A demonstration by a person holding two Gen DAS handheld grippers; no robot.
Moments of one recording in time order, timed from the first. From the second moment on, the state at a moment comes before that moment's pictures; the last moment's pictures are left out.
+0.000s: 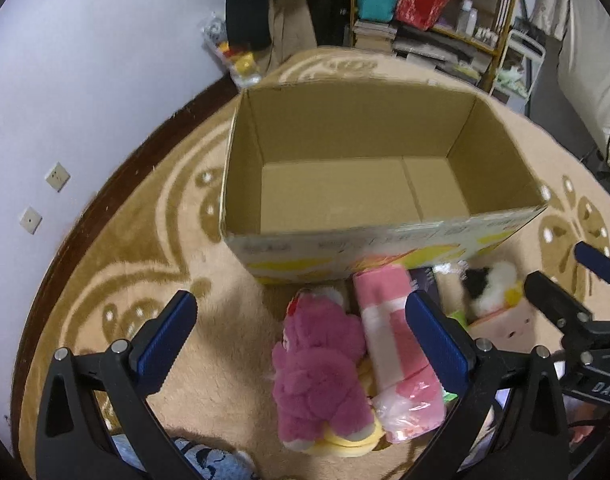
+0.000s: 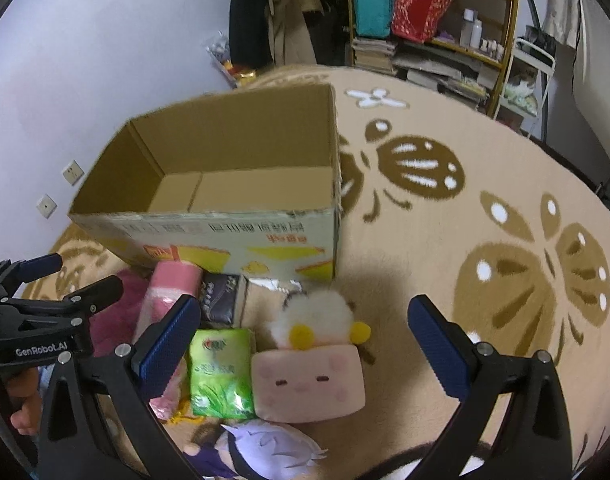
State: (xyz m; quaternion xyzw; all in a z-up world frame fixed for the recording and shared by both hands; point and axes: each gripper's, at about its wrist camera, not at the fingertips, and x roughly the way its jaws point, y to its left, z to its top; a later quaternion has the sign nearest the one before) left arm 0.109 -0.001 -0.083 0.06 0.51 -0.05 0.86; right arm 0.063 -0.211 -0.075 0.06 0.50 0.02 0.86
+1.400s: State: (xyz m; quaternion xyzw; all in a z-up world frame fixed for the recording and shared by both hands) left arm 0.112 0.007 -0.162 -0.01 0.62 -0.07 0.78; right arm 0.066 -0.231 -0.140 0.11 0.61 0.01 0.78
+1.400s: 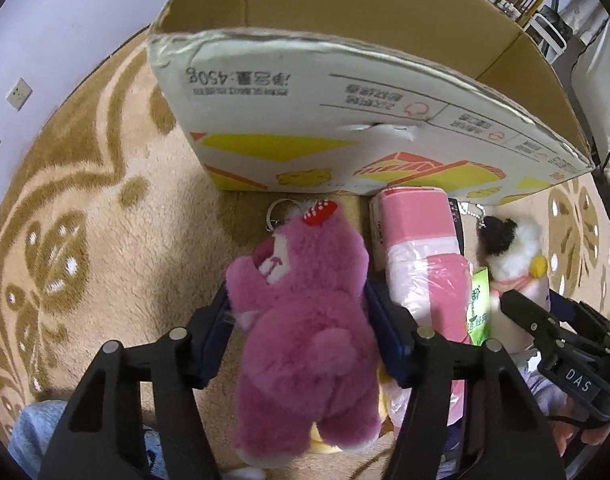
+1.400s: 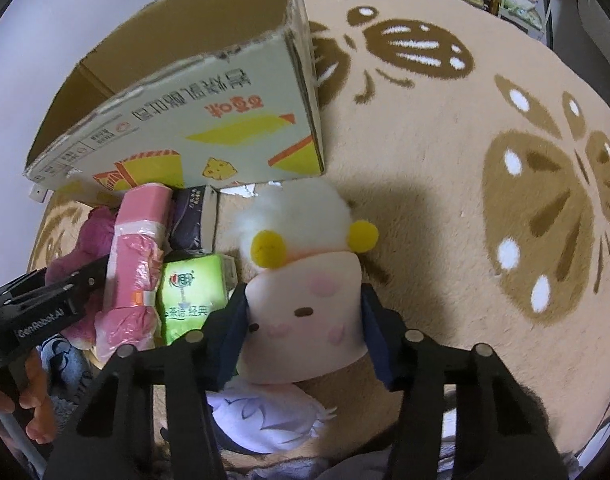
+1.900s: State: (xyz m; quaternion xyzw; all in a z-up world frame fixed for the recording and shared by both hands) left arm 0.096 -0.009 -0.109 0.01 0.56 -0.04 0.82; right arm 0.043 -0.235 -0.093 0.14 0.56 0.01 0.82
